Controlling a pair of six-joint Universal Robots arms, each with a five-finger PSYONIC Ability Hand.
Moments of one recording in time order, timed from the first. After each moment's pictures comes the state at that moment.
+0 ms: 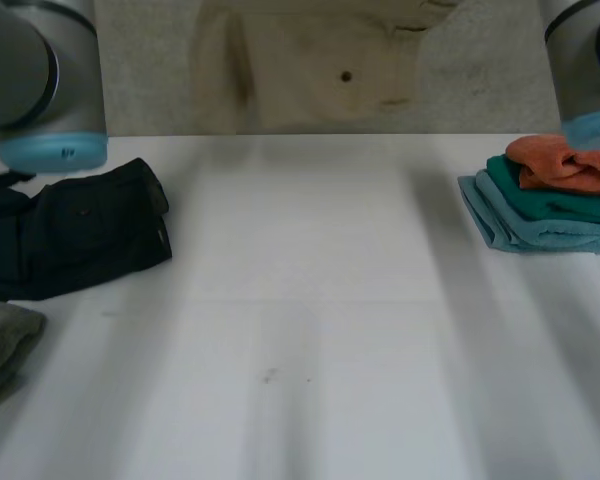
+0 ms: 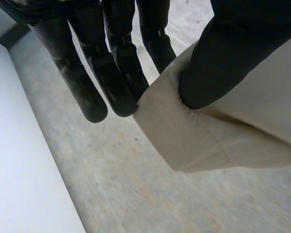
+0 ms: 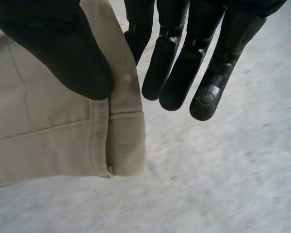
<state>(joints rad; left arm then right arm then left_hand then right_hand) 4.27 -1.95 -0.95 3.65 -1.75 3.61 1.91 -0.99 0.61 -0.23 1.47 2.62 1.14 1.20 1.19 1.20 0.97 0.98 1.18 1.18 1.19 0.98</state>
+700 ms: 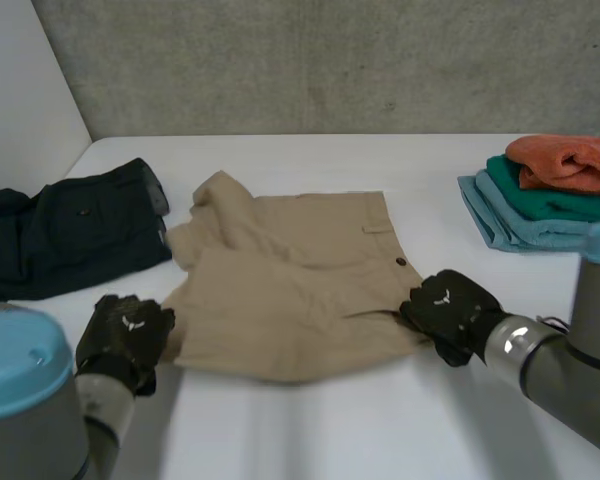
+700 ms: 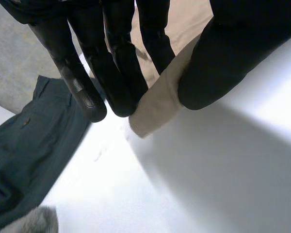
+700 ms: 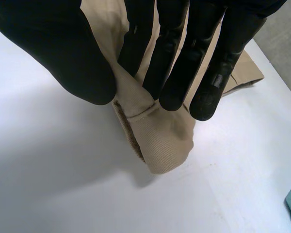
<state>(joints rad) 4.17 -1.71 -2.04 3.34 -1.89 3.60 1.86 -1.23 1.79 0.01 1.20 2.32 1.10 1.13 1.14 1.14 0.94 0.98 1.18 1.18 1.19 0.98</state>
